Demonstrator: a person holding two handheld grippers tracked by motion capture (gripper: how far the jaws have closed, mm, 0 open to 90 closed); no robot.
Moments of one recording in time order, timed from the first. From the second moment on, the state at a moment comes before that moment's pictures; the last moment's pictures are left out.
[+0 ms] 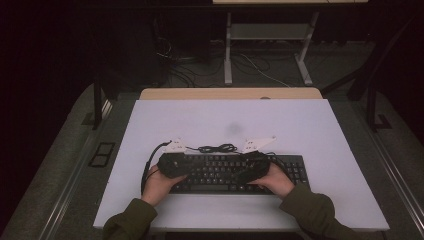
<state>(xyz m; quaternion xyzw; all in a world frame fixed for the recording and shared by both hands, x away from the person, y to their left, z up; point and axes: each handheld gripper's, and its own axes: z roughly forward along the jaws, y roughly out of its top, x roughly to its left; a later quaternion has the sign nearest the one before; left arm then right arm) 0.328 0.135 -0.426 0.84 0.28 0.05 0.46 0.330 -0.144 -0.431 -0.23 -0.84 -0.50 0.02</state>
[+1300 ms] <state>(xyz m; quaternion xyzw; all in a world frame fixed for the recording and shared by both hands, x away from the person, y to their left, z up) 0.329 0.121 -0.434 0.85 0.28 0.05 0.43 0.333 -0.163 -0.430 -0.24 -0.83 -0.51 0.01</state>
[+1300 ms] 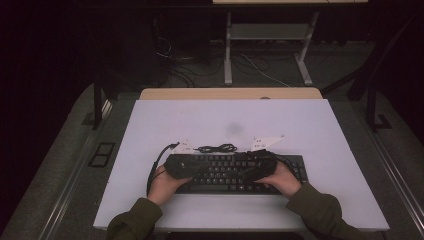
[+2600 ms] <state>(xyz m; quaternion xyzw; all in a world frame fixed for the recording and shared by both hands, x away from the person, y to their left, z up) 0.297 0.156 -0.422 0.82 0.30 0.07 0.48 0.310 -0.226 -0.423 -0.29 -0.81 -0.51 -0.04</state>
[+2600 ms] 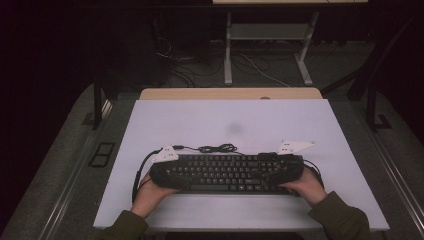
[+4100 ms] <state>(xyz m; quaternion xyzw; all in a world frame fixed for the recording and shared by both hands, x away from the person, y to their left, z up) 0.286 0.177 -0.426 0.82 0.32 0.10 0.47 0.279 -0.311 -0.436 -0.35 -0.79 -0.49 -0.08</state>
